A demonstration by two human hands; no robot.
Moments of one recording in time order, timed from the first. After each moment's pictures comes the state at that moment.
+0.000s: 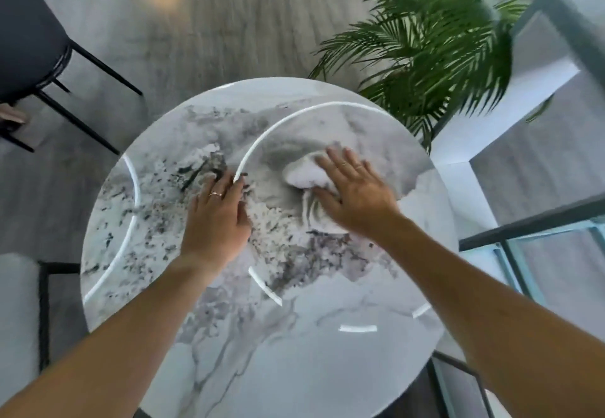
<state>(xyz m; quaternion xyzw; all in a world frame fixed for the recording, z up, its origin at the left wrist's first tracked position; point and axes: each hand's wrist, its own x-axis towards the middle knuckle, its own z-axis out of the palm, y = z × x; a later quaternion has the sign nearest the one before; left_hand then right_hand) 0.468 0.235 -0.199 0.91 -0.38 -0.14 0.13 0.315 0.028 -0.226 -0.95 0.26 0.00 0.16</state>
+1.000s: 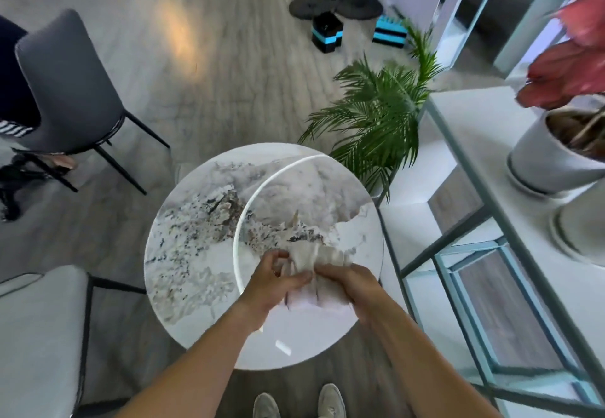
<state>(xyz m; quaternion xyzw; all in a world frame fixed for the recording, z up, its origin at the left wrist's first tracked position) 0.301 0.269 -0.091 0.71 -0.08 -0.48 0.51 0.167 0.133 -0.095 -0.48 0.49 -0.02 0.73</state>
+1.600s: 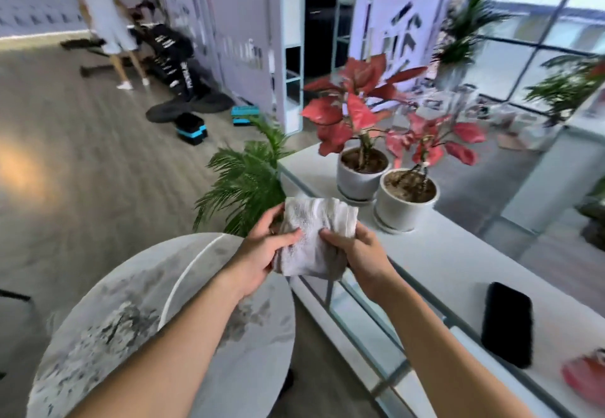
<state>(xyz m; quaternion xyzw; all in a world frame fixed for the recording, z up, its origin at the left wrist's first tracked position) 0.221 0.118 0.086 0.48 -0.34 -0.58 0.56 0.031 0.085 0.083 -0.47 0.42 -0.43 0.65</state>
